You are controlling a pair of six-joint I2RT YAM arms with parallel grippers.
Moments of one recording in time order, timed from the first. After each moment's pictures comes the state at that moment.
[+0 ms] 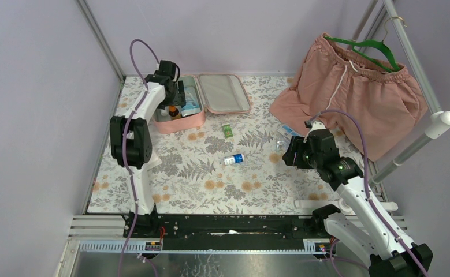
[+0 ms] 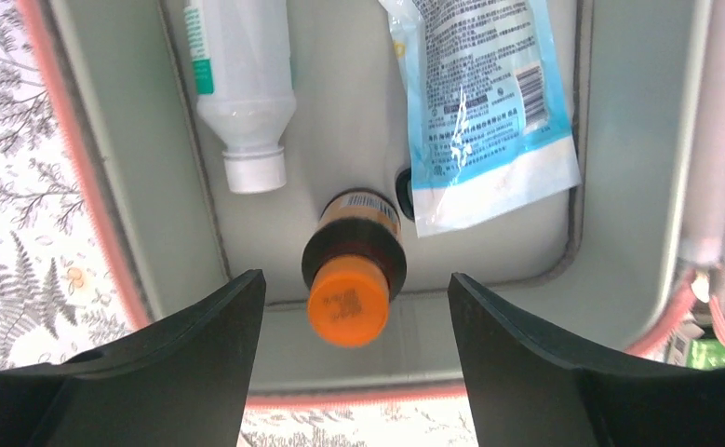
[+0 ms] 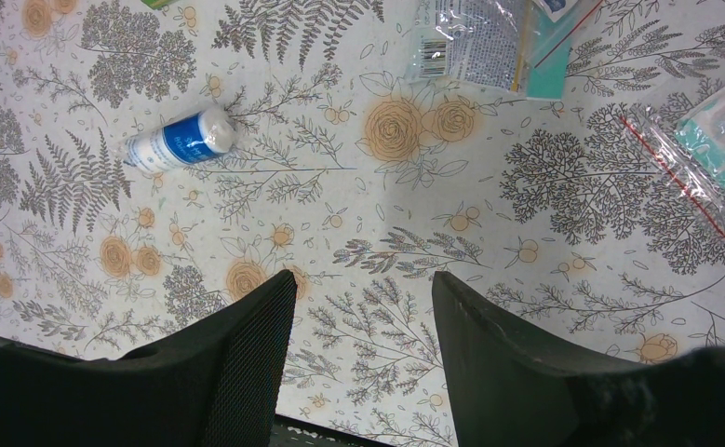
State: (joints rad) left arm -0.09 2.07 1.80 -0.78 -0.14 -0.24; right arm 0.36 0.81 0.72 -0.68 -0.03 0.44
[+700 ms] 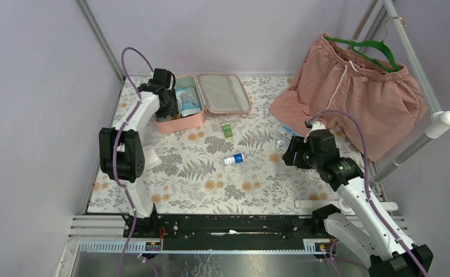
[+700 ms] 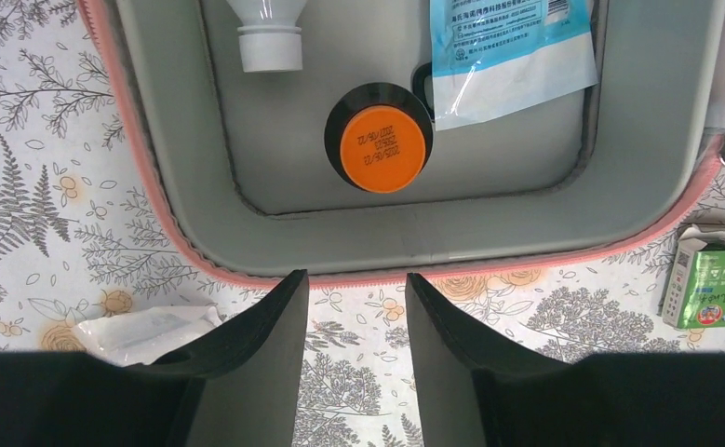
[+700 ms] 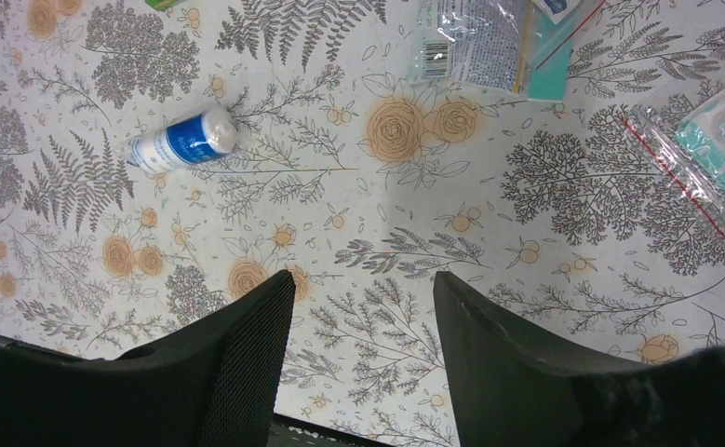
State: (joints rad) left arm -0.09 1.84 1.55 -0.76 -0.11 -0.28; right arm 0.36 0.80 0.72 -0.68 -0.03 0.44
